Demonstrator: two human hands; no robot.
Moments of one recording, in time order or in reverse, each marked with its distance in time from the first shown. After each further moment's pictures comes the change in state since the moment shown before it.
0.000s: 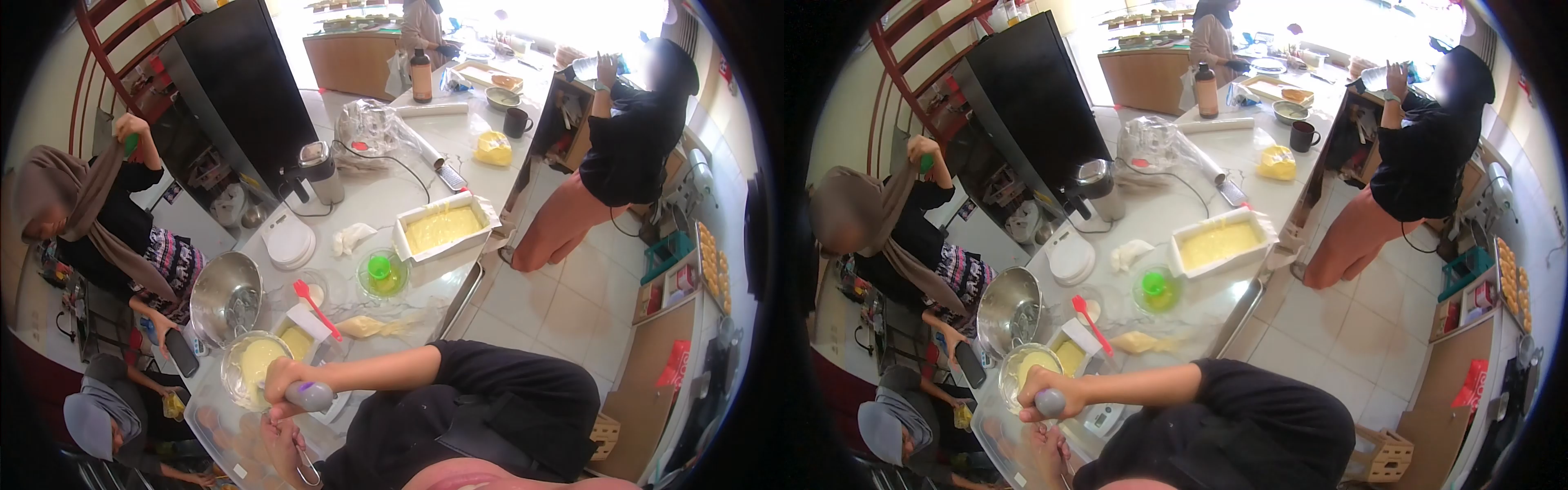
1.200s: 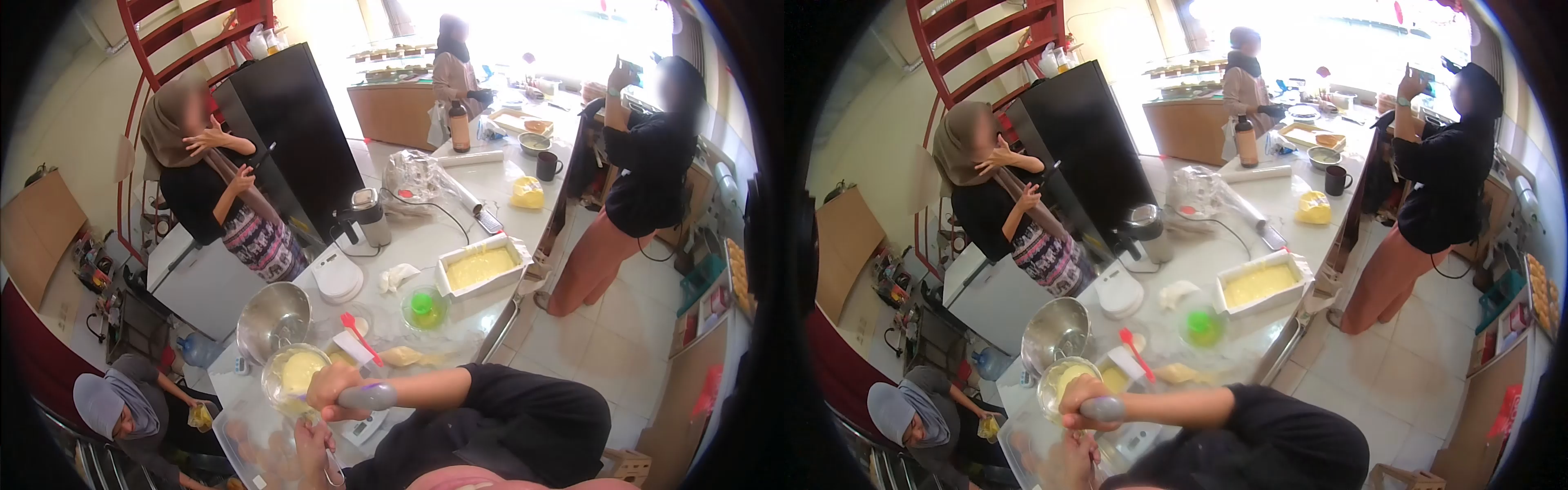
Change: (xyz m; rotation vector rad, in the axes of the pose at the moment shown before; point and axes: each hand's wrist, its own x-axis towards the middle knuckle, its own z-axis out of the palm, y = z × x) left_hand 0.007 -0.006 -0.006 0.028 -0.067 0.064; right_hand 0.012 -0.021 0.011 -0.037 0.015 -0.137
